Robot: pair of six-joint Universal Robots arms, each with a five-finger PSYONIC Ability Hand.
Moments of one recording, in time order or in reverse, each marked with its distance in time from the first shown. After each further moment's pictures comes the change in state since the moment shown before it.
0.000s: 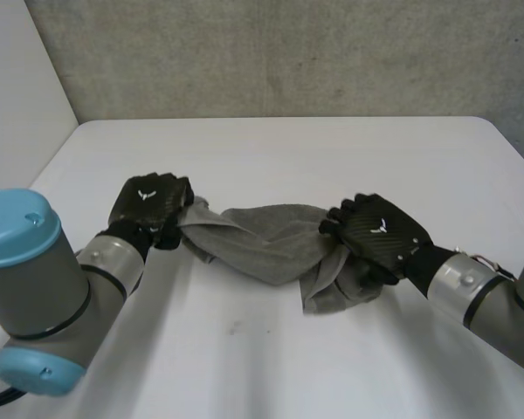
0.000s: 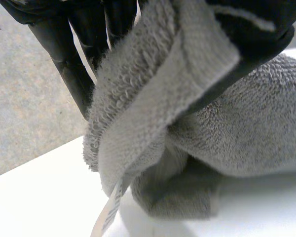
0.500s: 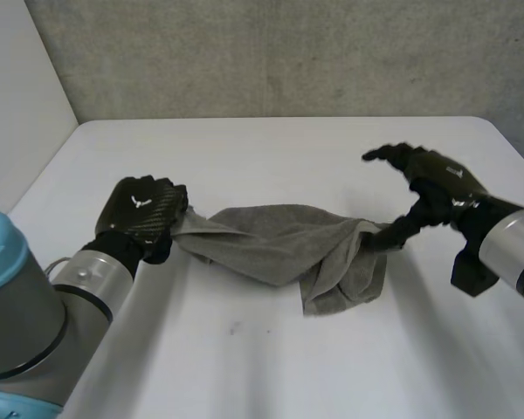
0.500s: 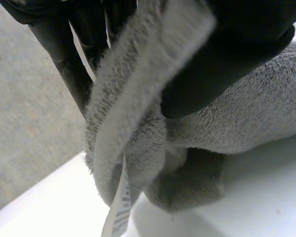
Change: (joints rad) left arm -0.013 0.147 -0.108 -0.008 -0.001 0.156; right arm -0.022 -0.255 -0.091 0.258 0.267 0.854; left_hand 0.000 0.000 0.000 0.000 0.000; right_hand -0.160 -0.194 -0.199 -0.170 -0.168
